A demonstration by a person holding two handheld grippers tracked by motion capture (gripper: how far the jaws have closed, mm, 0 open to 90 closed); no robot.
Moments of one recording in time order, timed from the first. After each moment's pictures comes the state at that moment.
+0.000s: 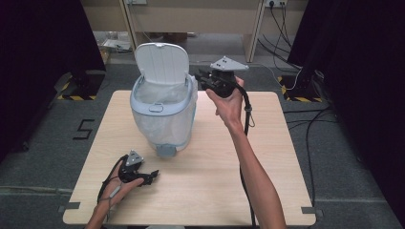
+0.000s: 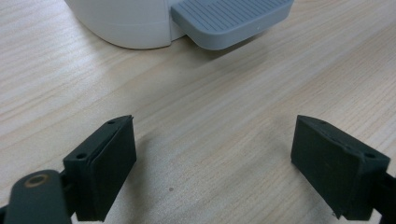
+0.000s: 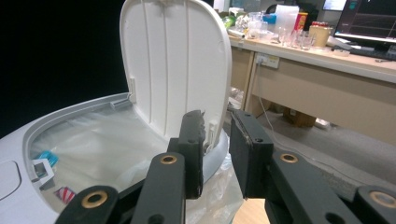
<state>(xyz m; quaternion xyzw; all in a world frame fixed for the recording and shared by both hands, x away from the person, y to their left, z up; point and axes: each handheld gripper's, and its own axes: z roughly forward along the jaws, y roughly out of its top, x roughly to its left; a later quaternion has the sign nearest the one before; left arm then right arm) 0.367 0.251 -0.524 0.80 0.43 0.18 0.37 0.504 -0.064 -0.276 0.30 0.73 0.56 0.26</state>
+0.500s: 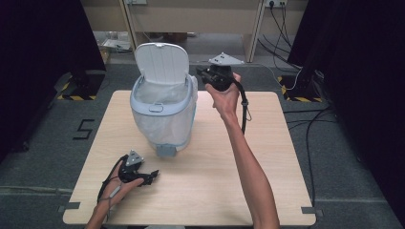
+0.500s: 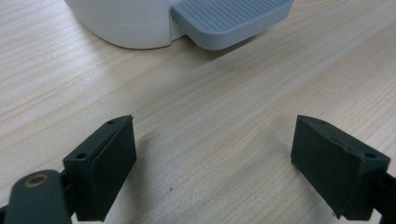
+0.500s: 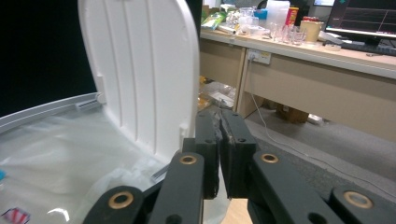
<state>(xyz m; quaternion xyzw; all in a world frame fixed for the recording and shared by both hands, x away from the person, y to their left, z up) 0.367 0.251 -0.524 0.80 0.43 0.18 0.37 0.538 -0.058 -0.286 0.31 0.72 0.55 0.27</state>
